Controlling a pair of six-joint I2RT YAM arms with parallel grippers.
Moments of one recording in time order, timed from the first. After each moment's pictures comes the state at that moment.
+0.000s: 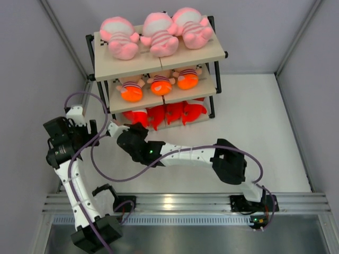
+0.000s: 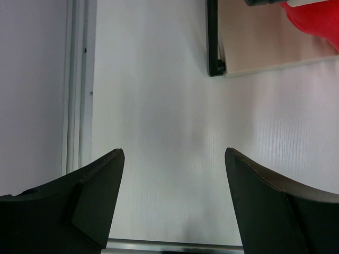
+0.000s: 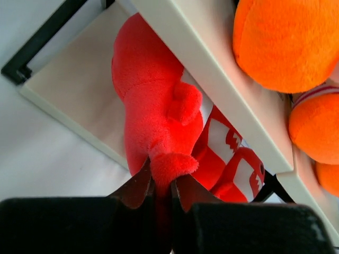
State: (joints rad) left arm 0.51 0.83 1.01 -0.88 0.35 0.32; right arm 1.32 2.10 1.71 0.00 0.91 -0.52
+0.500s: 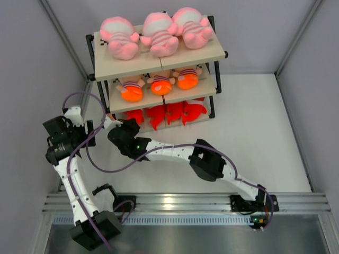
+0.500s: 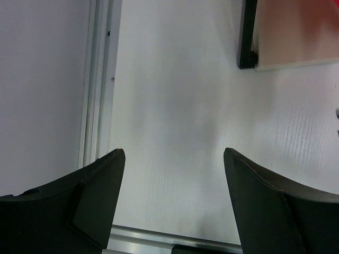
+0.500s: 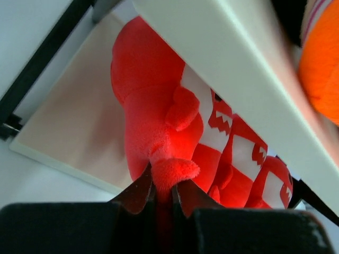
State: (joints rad) left arm 0.53 0.86 1.00 -0.86 0.26 0.34; right arm 1.27 2.43 2.09 0.00 0.99 -0.50
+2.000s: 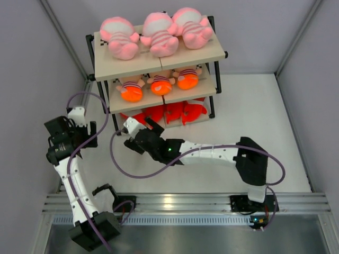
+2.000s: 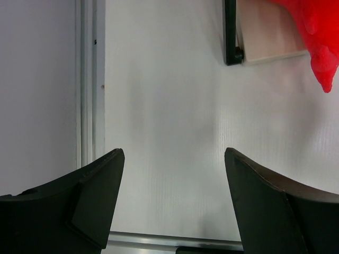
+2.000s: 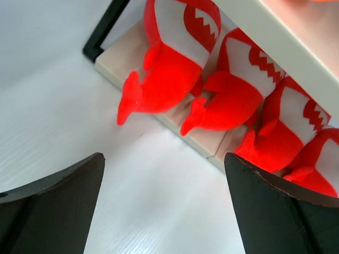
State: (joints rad) left arm 0.52 0.86 1.00 -0.87 0.30 0.40; right arm 1.27 1.93 1.52 -0.05 0.64 -0.17
